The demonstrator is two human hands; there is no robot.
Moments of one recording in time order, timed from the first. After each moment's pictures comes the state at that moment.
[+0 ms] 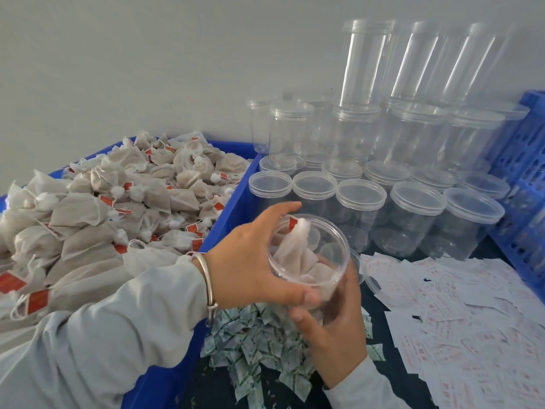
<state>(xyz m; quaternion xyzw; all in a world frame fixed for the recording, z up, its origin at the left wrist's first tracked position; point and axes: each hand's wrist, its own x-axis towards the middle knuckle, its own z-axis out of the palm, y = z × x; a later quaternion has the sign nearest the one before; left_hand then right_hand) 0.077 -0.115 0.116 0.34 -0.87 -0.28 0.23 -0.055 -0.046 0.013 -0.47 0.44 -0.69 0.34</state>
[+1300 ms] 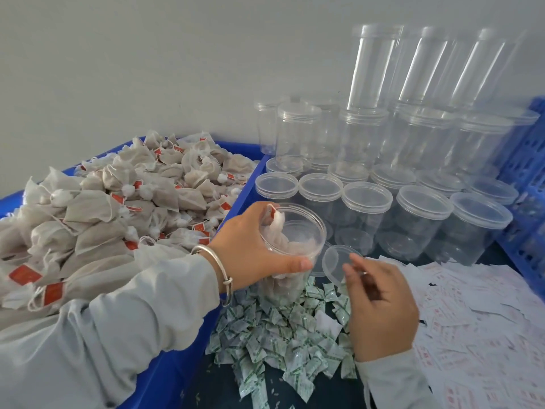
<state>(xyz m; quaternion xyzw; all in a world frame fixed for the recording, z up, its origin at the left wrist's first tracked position) 0.077 -0.131 0.110 0.48 -0.80 -0.26 0.25 -0.087 -0.052 0.029 -0.48 0.60 -0.64 -0.05</state>
